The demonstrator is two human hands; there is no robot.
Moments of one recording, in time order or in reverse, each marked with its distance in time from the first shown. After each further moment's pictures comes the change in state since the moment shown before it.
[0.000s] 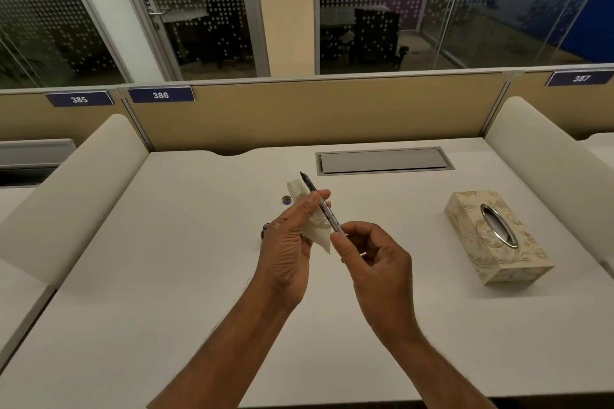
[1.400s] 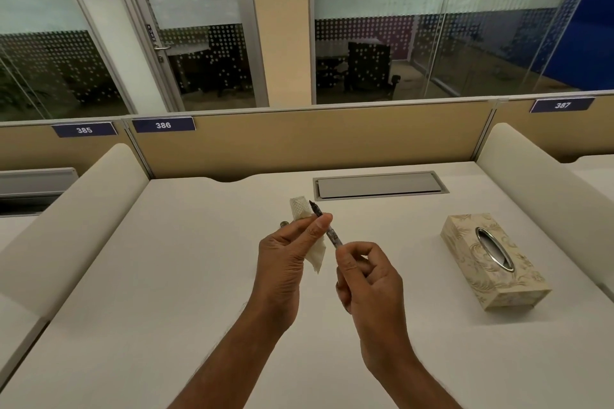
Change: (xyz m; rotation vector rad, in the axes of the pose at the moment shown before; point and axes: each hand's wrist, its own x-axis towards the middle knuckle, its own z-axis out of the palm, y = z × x) left_hand -0.019 0.023 0.014 0.139 -0.066 0.099; right_hand -0.001 -0.020 0.005 0.289 -0.008 0.175
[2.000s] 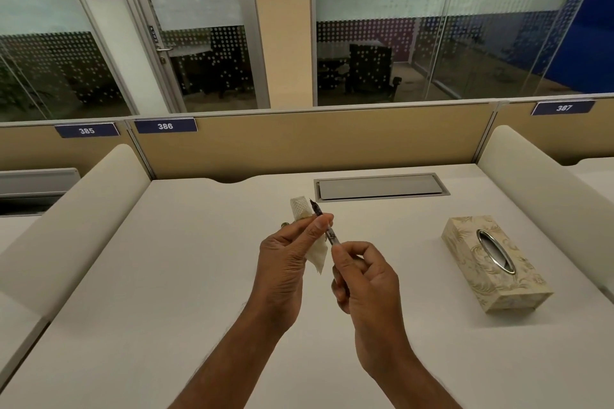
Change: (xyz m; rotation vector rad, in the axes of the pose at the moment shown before) left_hand 0.004 -0.001 -0.004 -0.022 -0.023 0.000; right_hand 0.001 -0.006 0.007 0.073 -0.037 0.065
